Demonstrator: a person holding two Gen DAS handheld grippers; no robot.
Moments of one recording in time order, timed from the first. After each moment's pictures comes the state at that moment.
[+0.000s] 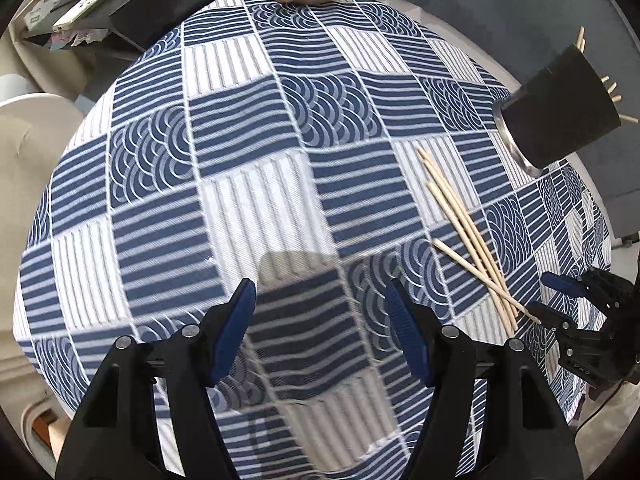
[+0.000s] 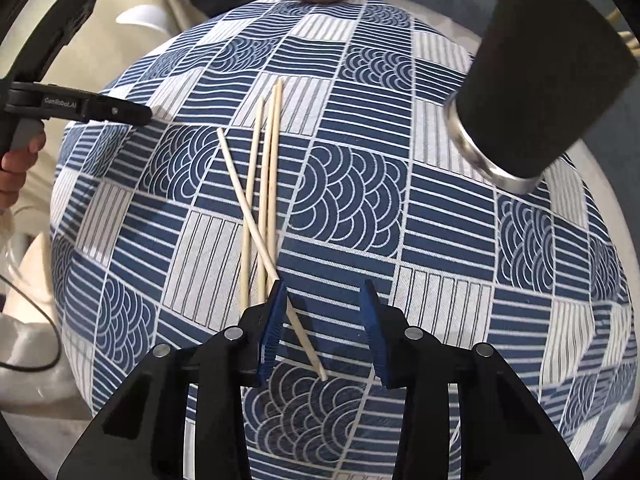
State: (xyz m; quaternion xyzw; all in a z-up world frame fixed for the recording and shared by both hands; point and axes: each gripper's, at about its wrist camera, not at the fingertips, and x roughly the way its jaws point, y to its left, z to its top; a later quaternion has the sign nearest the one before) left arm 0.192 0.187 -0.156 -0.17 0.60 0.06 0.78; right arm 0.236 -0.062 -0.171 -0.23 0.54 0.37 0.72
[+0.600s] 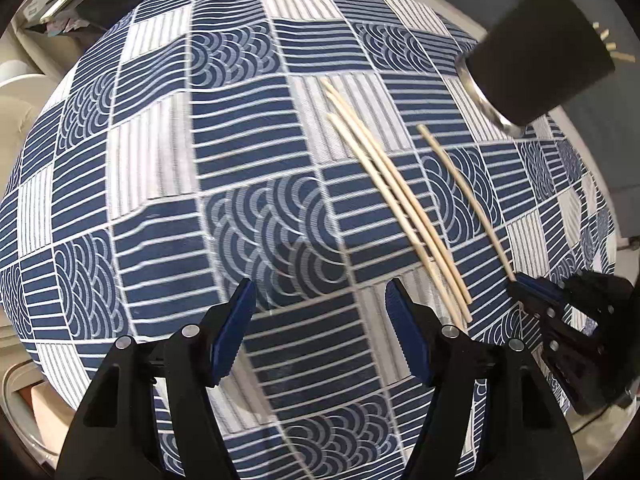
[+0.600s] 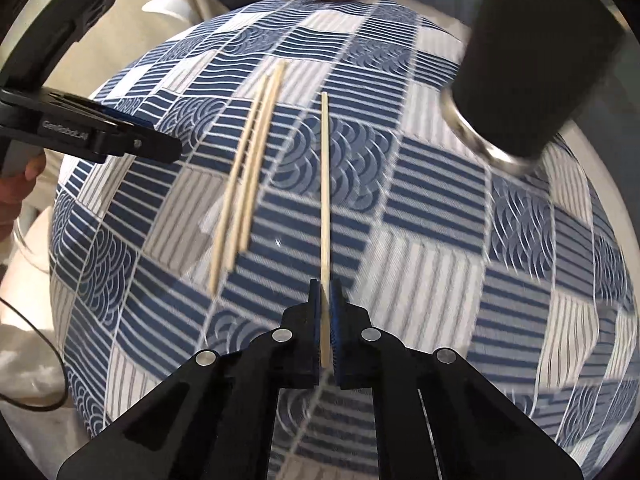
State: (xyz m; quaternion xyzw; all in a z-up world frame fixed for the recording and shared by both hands) left arm 0.195 0.091 -0.168 -0.17 0.62 0.08 0.76; right arm 0.226 -0.112 -0.179 -0.23 0.52 0.39 0.72
